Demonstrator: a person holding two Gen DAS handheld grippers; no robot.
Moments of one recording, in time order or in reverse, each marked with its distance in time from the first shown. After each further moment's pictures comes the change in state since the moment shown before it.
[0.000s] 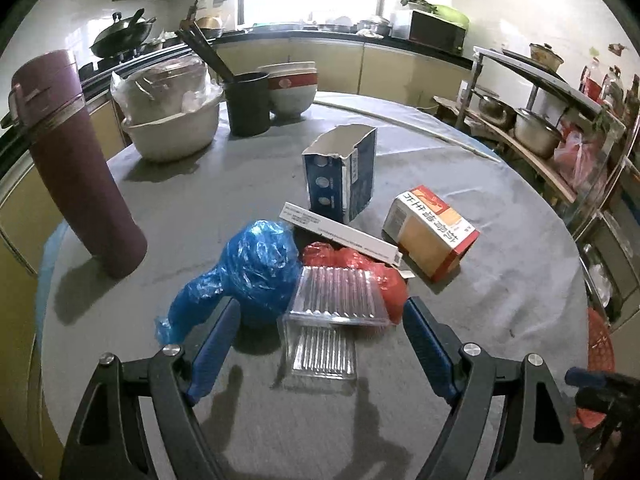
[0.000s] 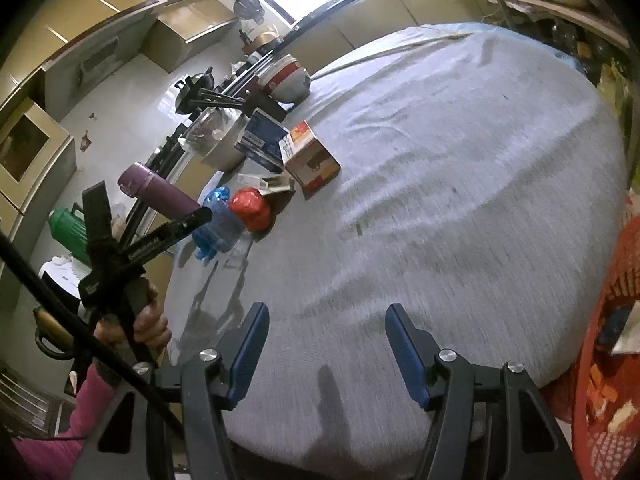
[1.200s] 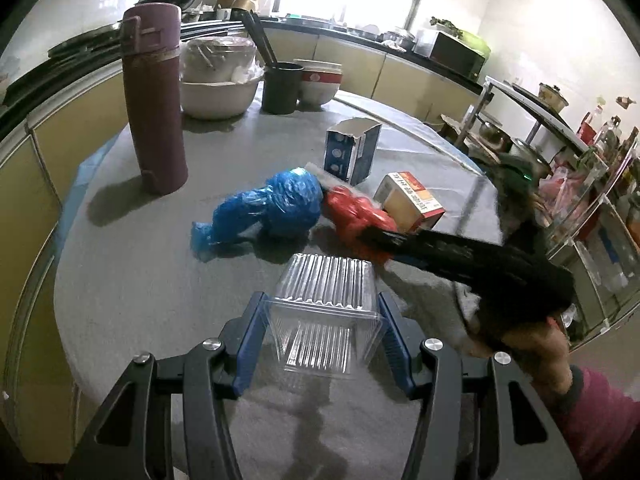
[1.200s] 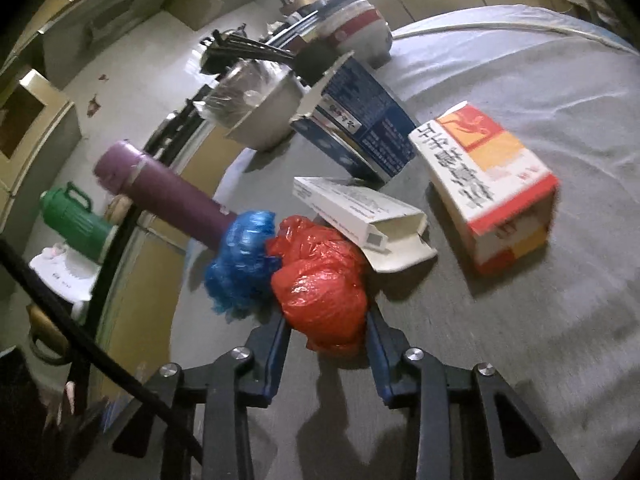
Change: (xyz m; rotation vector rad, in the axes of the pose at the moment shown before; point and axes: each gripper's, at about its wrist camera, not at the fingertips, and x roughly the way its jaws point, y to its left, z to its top) left arm -0.080 0.016 -0.054 -0.170 0.012 -0.057; right arm 0.160 0.090 0.074 -0.097 0.121 0.101
